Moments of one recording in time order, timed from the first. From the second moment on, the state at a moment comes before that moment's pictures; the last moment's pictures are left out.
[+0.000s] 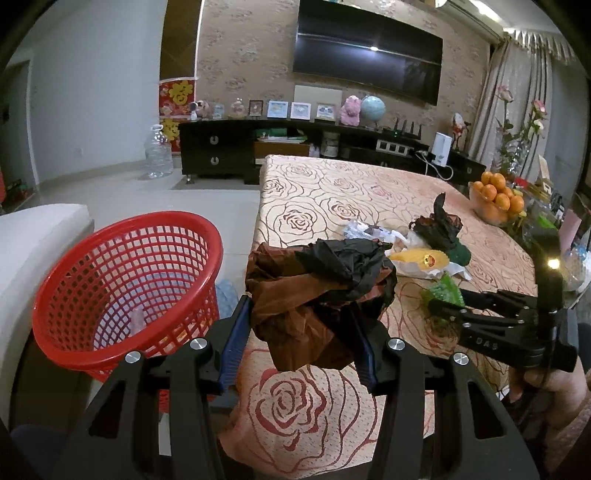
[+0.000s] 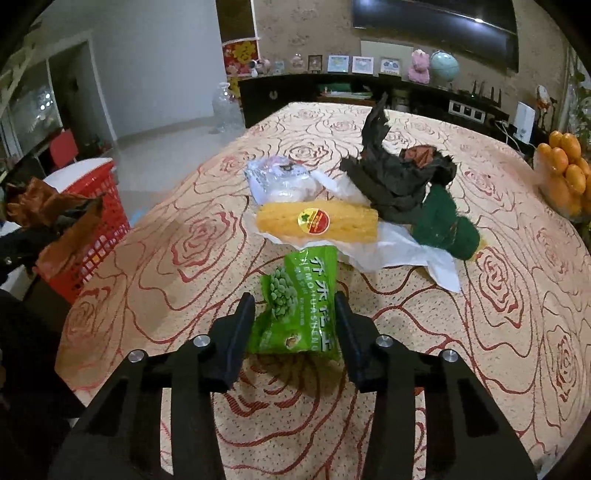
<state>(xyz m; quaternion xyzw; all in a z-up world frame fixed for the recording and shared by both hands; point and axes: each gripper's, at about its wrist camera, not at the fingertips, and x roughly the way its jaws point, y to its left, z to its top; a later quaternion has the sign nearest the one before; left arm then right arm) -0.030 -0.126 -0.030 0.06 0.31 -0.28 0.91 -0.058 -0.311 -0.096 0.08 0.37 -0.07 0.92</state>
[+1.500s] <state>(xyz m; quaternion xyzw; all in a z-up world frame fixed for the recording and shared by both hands) 0.032 -0.011 0.026 0.01 0.26 -0.10 0.96 -0.020 -0.268 0.010 0.09 0.28 -0.01 0.96</state>
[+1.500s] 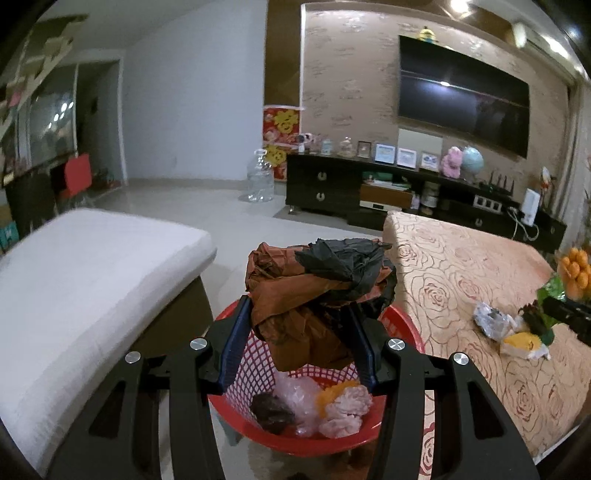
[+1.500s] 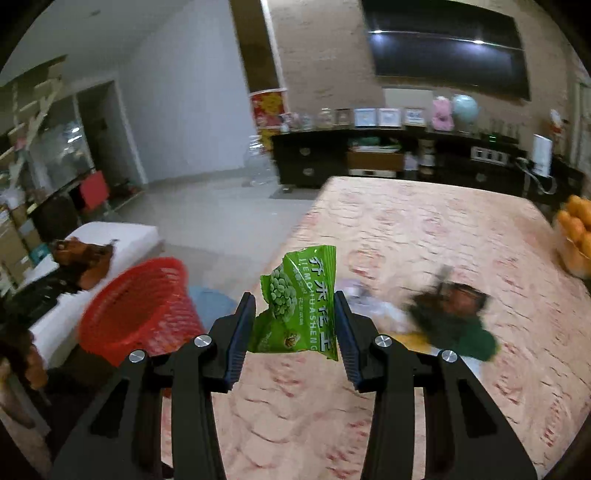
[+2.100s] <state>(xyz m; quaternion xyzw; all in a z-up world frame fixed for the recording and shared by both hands) 0.054 0.005 0.004 0.01 0.30 -0.07 0.95 0.063 -0.145 0.006 0.07 0.32 0.12 0.94</state>
